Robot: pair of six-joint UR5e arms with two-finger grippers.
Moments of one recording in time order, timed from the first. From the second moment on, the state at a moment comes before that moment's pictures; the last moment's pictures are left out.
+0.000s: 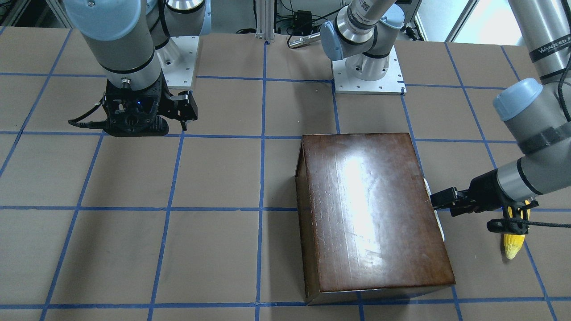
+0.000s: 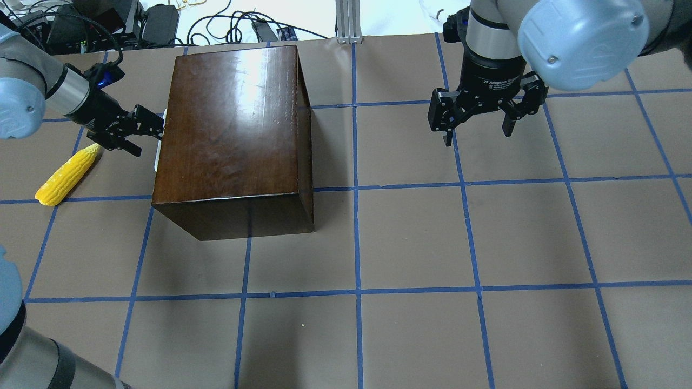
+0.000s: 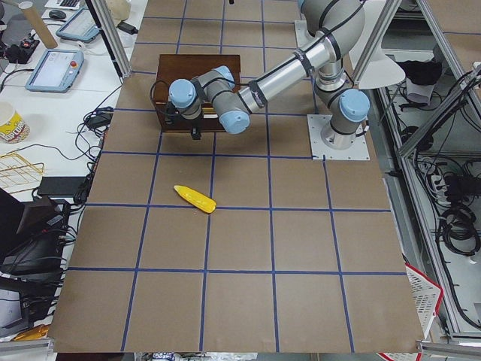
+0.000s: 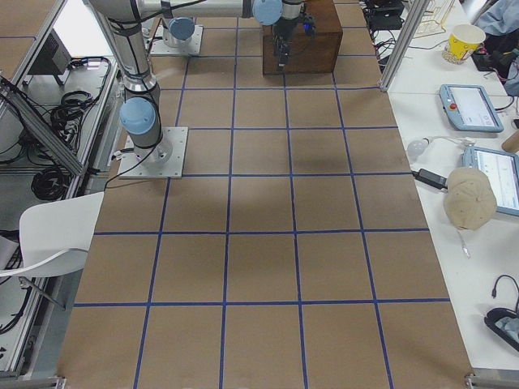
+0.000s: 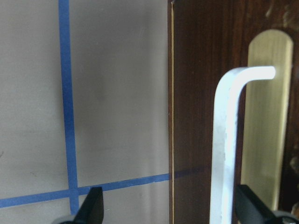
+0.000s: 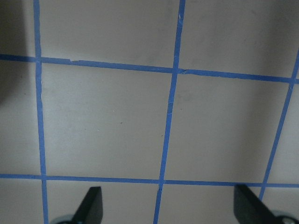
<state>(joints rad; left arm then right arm) -1.13 -1.97 -1.62 -1.33 1.25 0.44 1.69 -1.44 1.50 -1.50 -1.64 0.03</state>
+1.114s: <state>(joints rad) -1.13 -1.99 -1.61 -1.31 1.26 0.48 1.69 -1.44 1.50 -1.50 -1.64 0.03</state>
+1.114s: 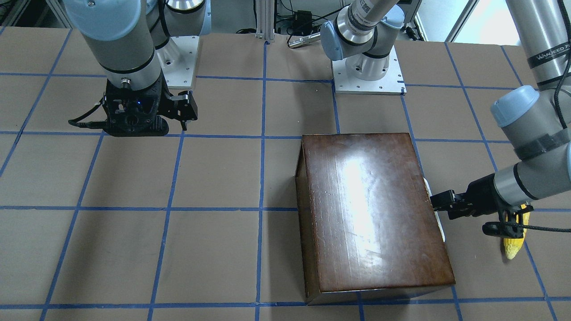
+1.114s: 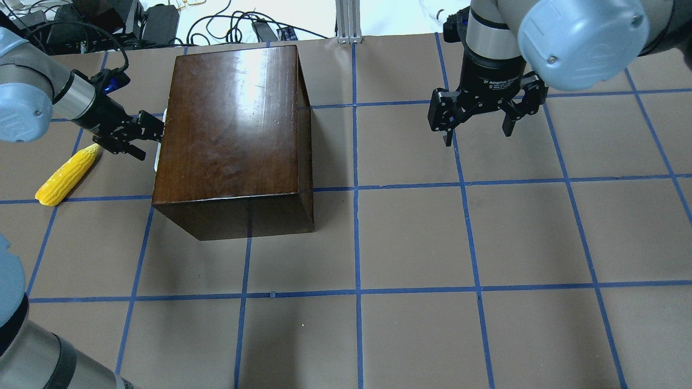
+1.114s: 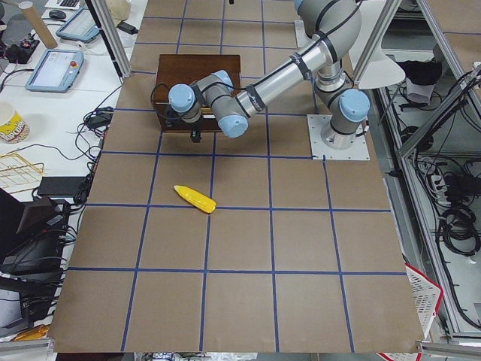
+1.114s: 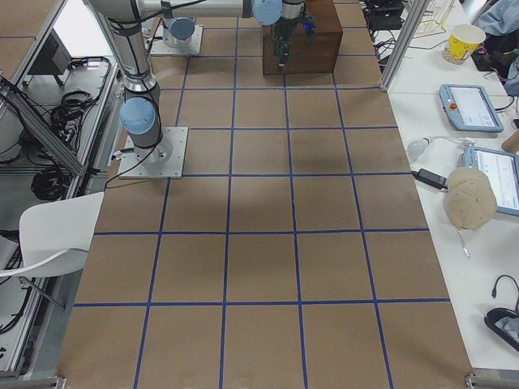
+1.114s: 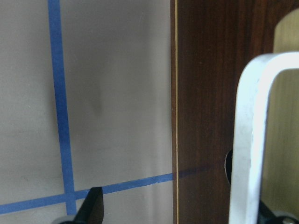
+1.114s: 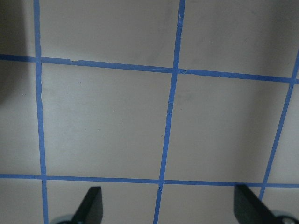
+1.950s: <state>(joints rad) -1.12 -2.00 -1.61 -1.31 1.26 0.54 1.69 -1.44 1.50 -1.50 -1.64 0.03</state>
